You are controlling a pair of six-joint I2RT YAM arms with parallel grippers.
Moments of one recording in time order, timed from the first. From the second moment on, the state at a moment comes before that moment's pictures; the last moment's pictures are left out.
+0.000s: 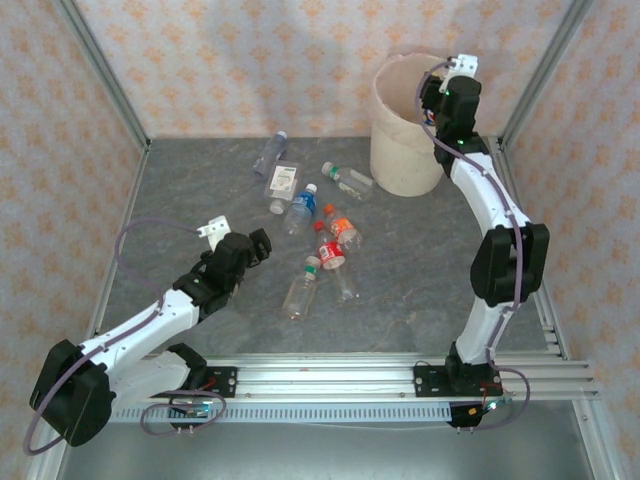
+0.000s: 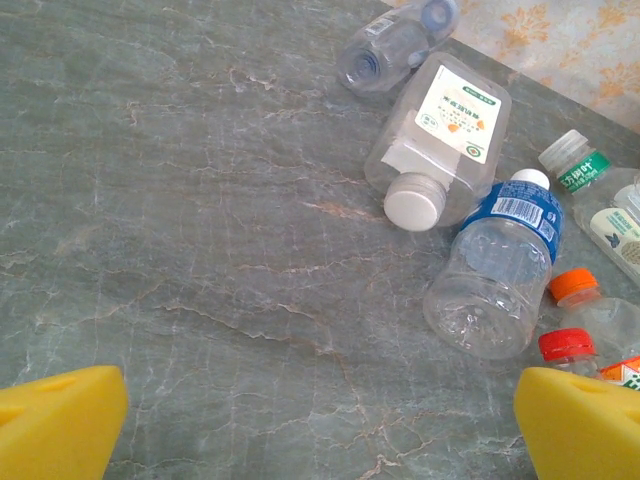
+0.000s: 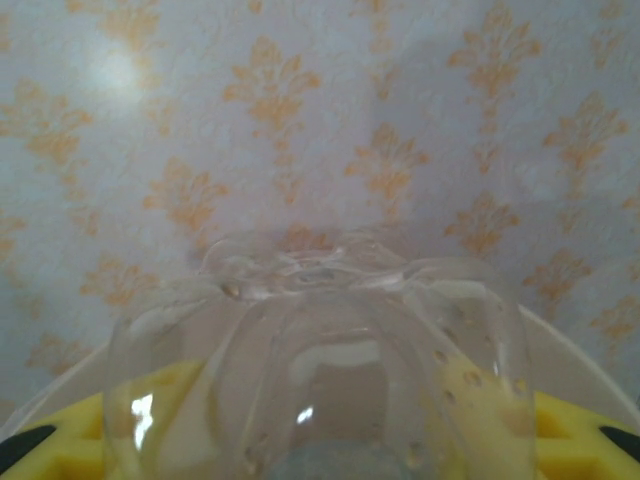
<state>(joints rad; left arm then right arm) -0.53 1.02 0.55 -0.18 -0.53 -0.78 0.12 1.82 1.67 0.11 0.17 0.13</state>
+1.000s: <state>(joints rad) -0.48 1.18 0.71 -0.28 -0.45 -0.78 0.13 1.29 1.28 -0.03 -0.07 0.35</state>
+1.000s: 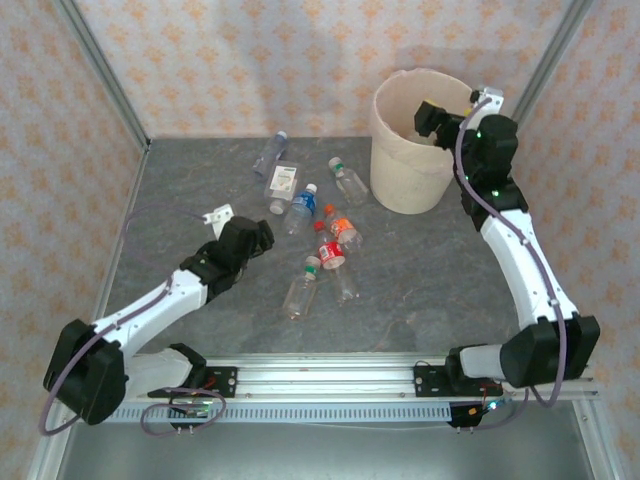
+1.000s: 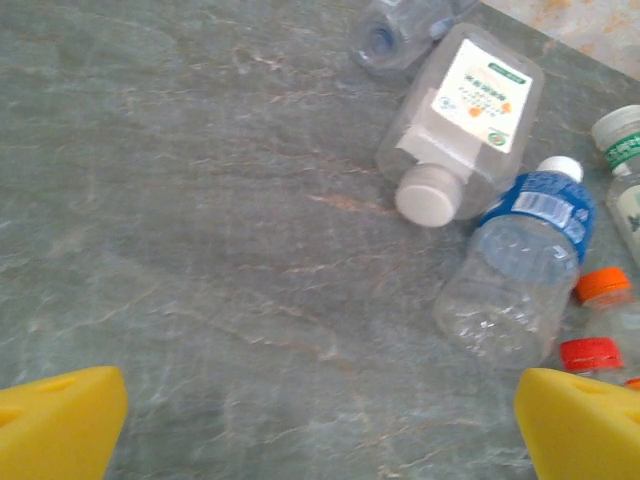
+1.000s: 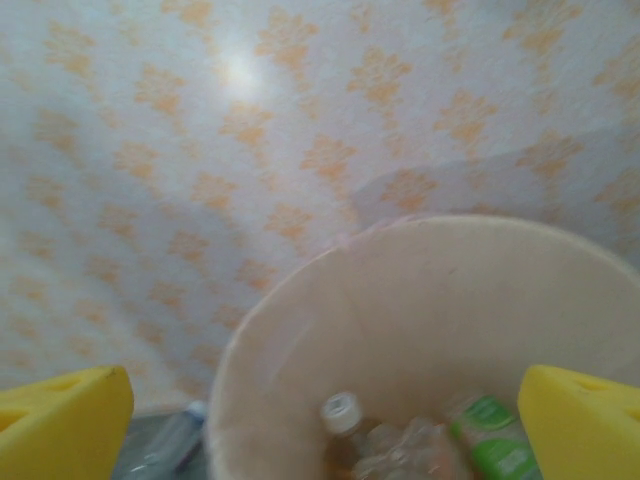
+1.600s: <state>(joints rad) -0.64 1.23 0.80 -0.51 -0.30 -0.77 0.44 1.22 0.90 -0.15 -0.09 0.44</state>
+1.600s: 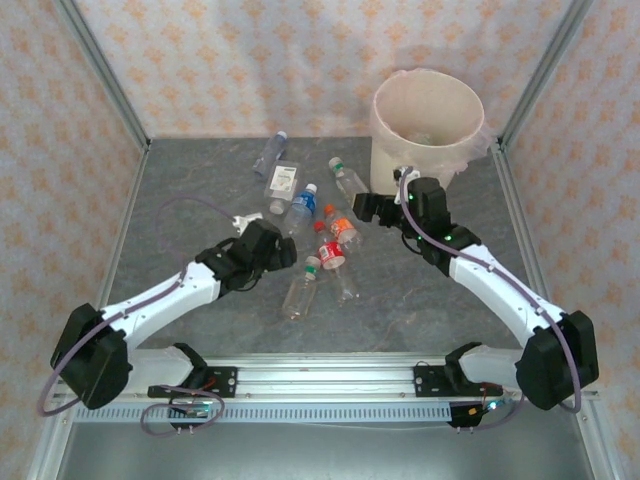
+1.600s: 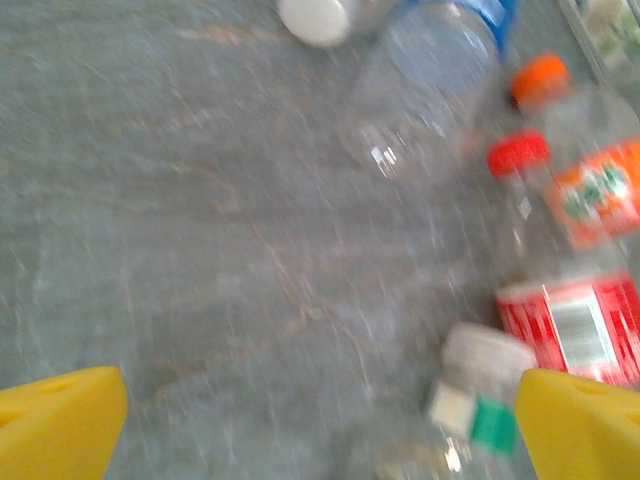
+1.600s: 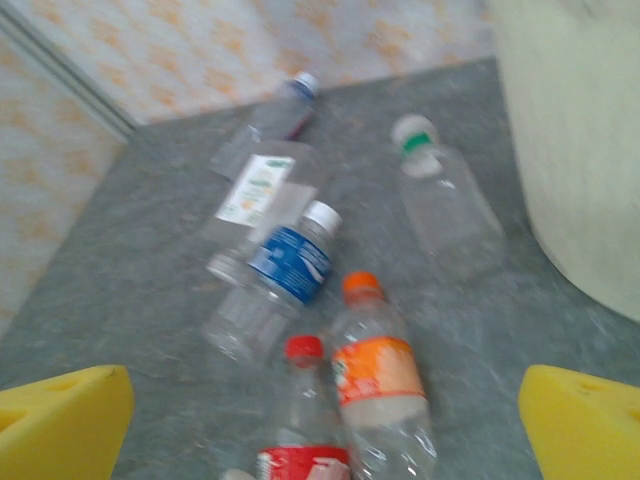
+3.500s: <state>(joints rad) -0.95 1.15 0.62 -0.43 -0.46 -0.71 0.44 1.10 0.79 0.03 0.01 0.45</state>
